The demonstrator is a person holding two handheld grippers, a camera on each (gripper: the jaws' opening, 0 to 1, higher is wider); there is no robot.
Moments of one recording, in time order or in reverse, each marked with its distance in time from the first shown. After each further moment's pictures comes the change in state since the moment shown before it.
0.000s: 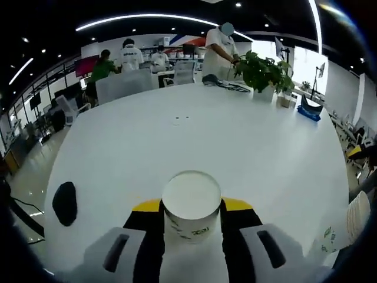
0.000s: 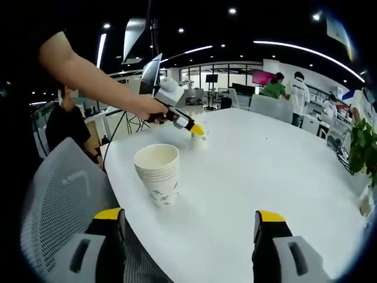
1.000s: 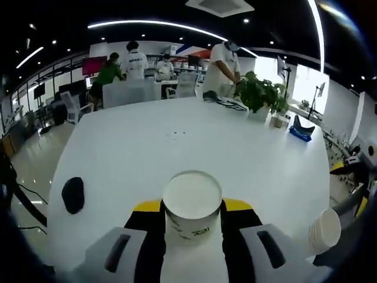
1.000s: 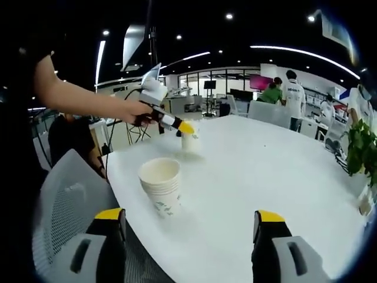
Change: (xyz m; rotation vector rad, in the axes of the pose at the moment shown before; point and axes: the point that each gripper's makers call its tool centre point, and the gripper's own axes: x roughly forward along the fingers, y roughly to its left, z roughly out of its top) left arm -0.071 -0.022 0.021 -0.092 -0.094 -0.025; right arm -0.015 0.004 0.023 0.019 -0.061 -0.003
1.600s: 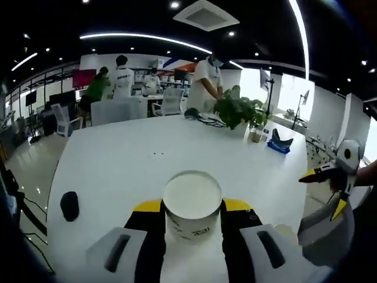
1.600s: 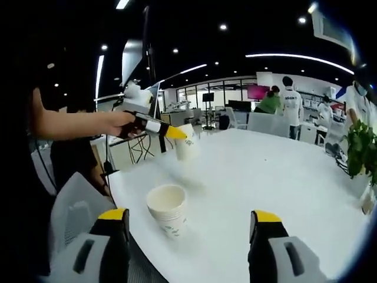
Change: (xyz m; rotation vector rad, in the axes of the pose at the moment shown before) left arm -0.055 -0.064 0.046 -0.014 -0.103 -0.129; right arm -0.004 0.006 0.041 0.035 -0.112 0.016
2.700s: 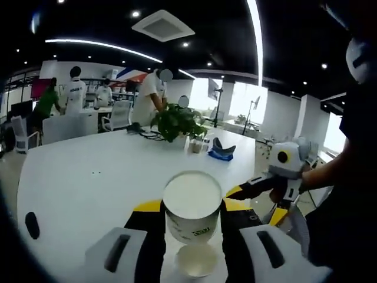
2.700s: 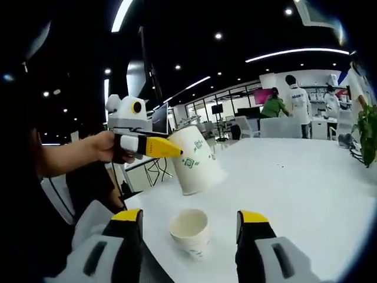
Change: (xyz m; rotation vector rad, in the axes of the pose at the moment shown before) left arm -0.022 -0.144 0.013 0.097 -0.047 -0.385; right arm 0.006 0.024 0.033 0.115 -0.114 0.139
